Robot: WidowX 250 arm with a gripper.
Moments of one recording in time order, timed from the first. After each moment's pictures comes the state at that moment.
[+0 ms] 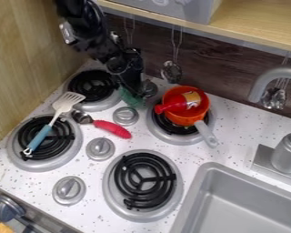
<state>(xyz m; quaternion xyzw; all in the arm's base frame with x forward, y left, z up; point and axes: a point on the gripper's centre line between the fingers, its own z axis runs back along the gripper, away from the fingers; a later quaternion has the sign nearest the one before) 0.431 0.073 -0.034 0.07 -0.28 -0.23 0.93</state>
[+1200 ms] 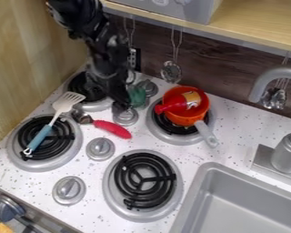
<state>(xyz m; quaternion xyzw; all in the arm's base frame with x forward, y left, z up) 0.343 0.071 0.001 0.12 -0.15 -0.14 0.97</state>
